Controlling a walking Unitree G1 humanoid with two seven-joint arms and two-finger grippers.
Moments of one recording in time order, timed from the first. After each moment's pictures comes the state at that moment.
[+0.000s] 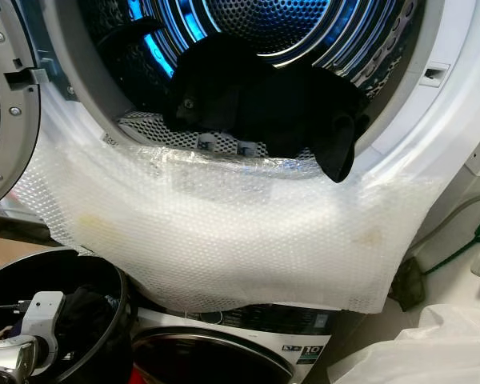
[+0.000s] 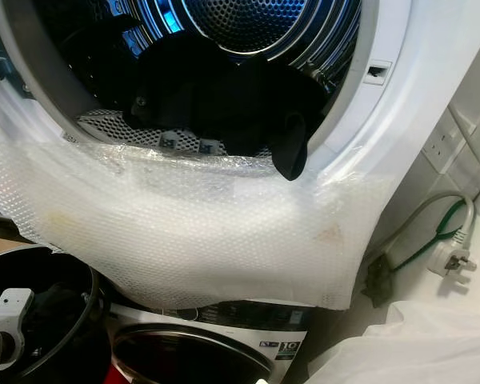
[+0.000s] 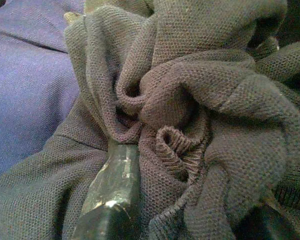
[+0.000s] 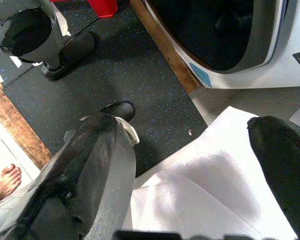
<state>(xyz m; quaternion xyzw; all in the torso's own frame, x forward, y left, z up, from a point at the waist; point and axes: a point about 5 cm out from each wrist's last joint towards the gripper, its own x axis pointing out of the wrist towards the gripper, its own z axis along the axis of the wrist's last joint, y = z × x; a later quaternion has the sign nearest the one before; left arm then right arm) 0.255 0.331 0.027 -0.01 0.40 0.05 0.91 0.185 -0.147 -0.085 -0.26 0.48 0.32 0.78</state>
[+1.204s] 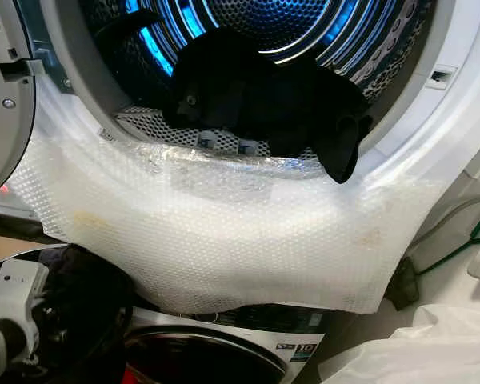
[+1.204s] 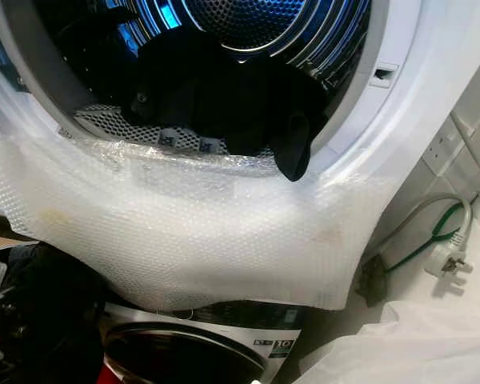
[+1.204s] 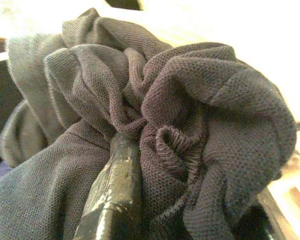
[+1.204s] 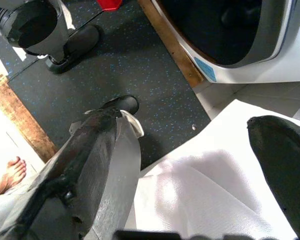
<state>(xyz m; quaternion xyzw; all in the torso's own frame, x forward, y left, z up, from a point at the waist) 0.198 0.284 0.144 0.04 0.22 -0.09 0.97 0.184 -0.140 -0.085 -0.25 0.48 0.33 0.77</state>
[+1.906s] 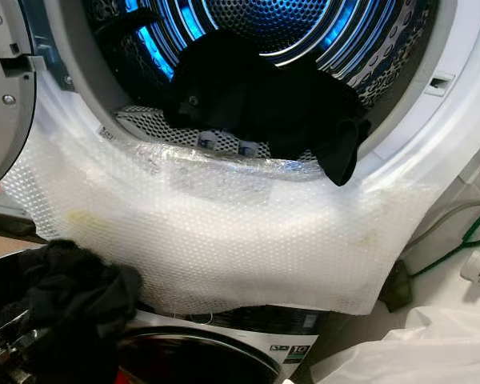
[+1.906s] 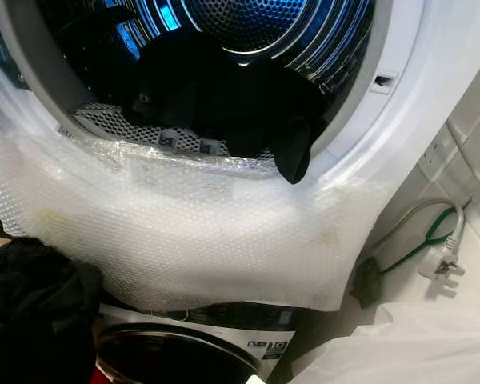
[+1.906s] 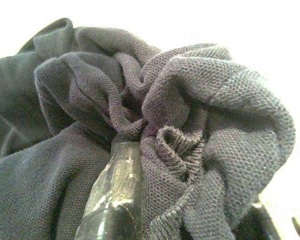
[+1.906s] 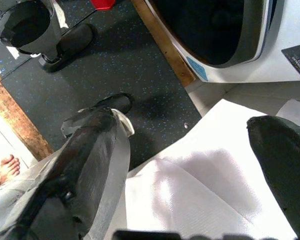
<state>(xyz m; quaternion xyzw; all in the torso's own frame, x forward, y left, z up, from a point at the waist) 0.131 0.267 0.181 -0.08 0.06 -0.29 0.95 0.192 -0.138 -0.081 -0.25 0.47 0.35 0.77</state>
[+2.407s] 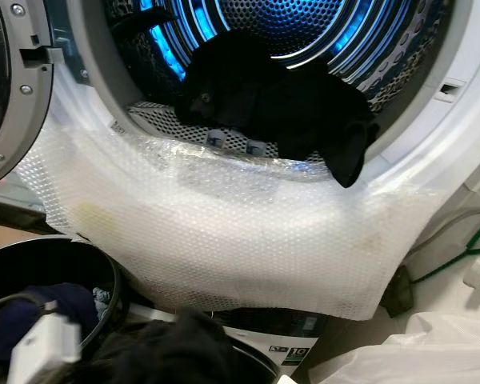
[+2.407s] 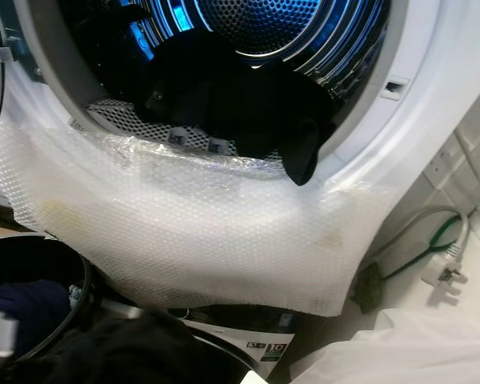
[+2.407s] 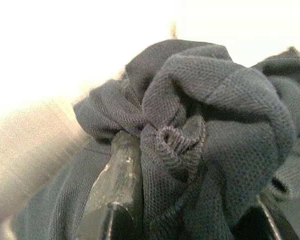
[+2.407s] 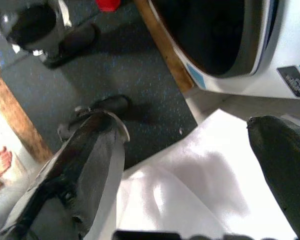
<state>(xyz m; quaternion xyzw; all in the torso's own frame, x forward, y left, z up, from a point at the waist) 0.166 0.200 0.197 0.13 0.10 -0.53 0.83 0.199 -0.132 -0.077 -0.25 0.46 0.36 0.77</state>
